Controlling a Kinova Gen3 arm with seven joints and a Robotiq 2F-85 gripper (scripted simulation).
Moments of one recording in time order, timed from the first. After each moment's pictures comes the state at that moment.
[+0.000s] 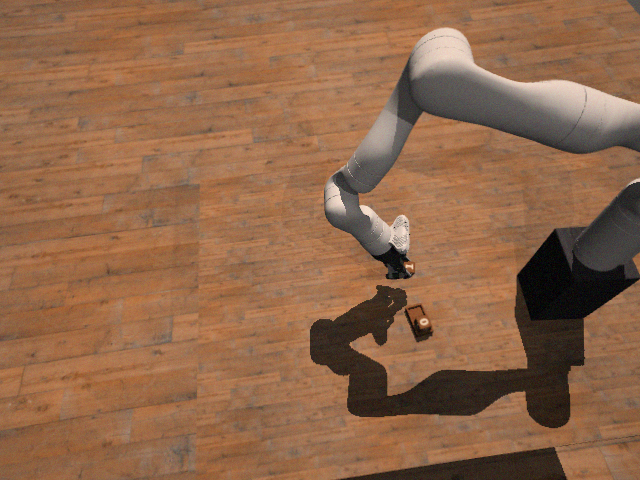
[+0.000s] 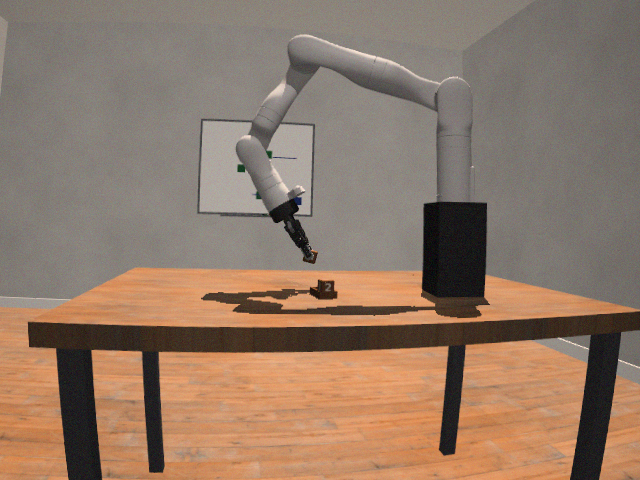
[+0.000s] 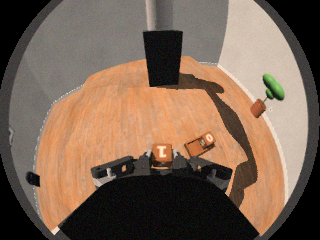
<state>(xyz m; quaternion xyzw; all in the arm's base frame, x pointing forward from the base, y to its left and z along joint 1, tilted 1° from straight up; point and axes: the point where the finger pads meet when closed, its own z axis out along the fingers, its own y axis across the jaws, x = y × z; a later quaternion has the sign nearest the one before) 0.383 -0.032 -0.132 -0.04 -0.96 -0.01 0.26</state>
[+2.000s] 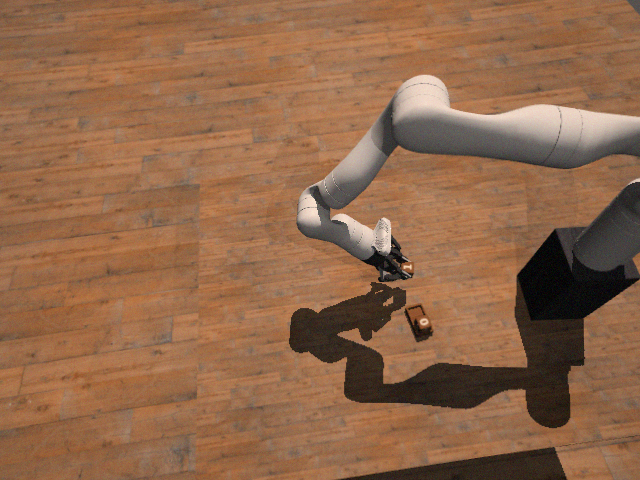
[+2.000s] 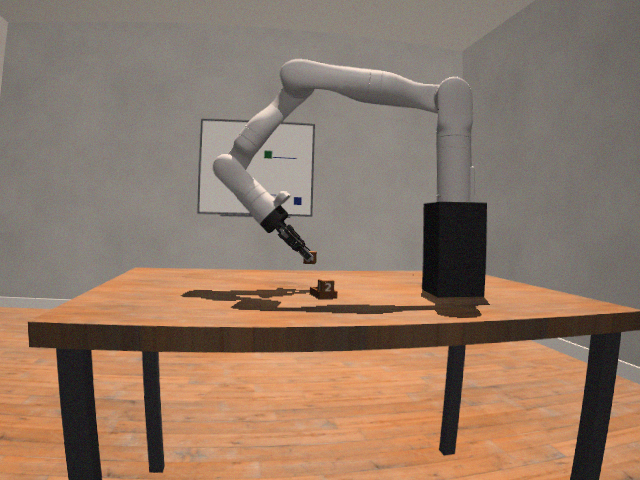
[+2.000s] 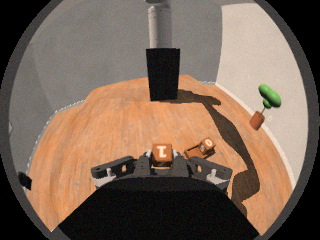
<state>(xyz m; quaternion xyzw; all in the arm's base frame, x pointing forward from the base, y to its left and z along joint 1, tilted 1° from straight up) 0.386 -0.031 -0.137 -0.04 -0.93 -0.02 0.37</state>
